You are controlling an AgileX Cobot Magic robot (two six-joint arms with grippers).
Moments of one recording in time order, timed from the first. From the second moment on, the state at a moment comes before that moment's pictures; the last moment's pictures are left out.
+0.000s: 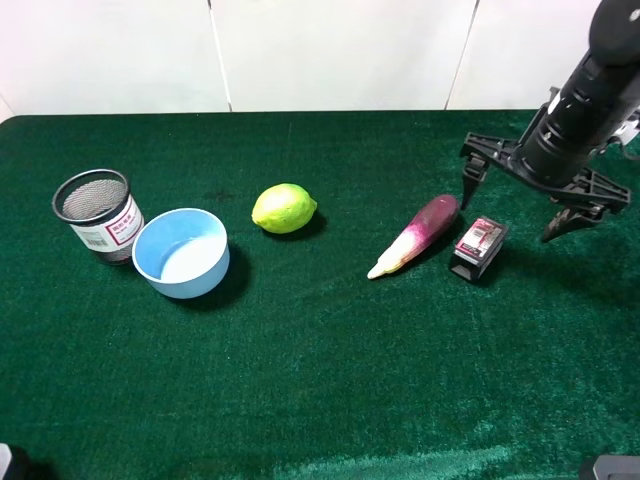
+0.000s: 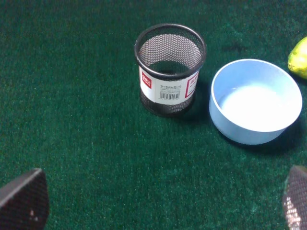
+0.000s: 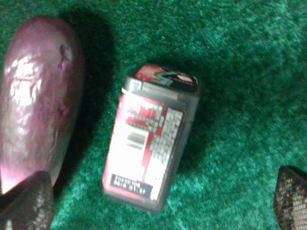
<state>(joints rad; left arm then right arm) 0.00 -0.01 -0.50 -0.01 1.07 0.05 0.24 1.73 -0.99 0.08 0.79 0.58</state>
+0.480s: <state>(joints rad) 0.00 -0.01 -0.50 -0.01 1.07 0.05 0.24 1.87 -0.99 0.10 0.73 0.58</state>
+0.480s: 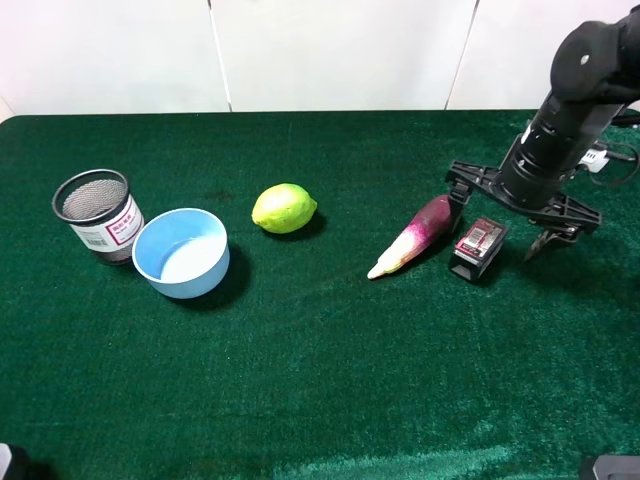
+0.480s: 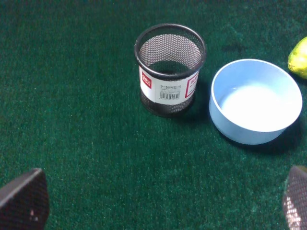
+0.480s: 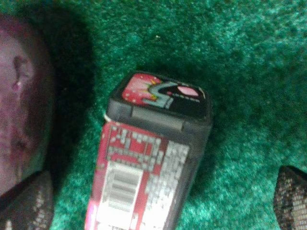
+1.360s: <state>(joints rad) 0.00 -0.01 -0.50 -0.01 1.07 0.05 0.24 1.95 -0.99 0.11 0.71 0.57</state>
